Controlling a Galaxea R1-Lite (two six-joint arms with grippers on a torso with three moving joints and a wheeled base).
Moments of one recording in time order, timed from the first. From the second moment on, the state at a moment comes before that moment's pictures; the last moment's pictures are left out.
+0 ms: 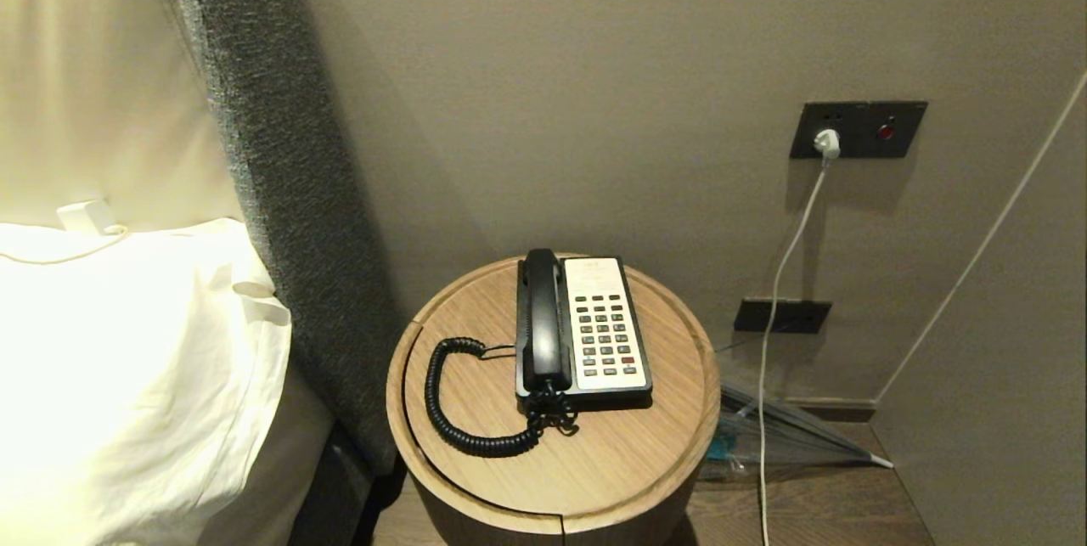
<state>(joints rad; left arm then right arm) 0.00 0.00 0.00 0.00 0.00 0.02 0.01 0.00 -0.03 0.07 0.00 -0.03</state>
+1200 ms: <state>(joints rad) 0.00 0.00 0.00 0.00 0.00 0.02 0.01 0.00 -0.03 0.07 0.00 -0.03</state>
